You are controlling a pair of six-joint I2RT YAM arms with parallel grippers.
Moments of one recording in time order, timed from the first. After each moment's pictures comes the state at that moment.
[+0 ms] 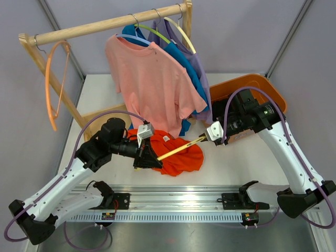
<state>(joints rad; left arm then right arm) -0.69 0.83 0.87 -0.52 0.91 -0.16 0.46 1.23 1.50 -1.37 -0.93 -1.59</state>
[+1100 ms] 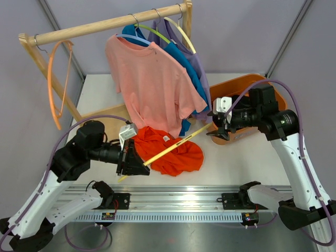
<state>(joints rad) -0.69 0.72 1.07 -0.82 0.93 -0.31 0.34 1.11 1.47 -1.08 -0.89 -0.94</state>
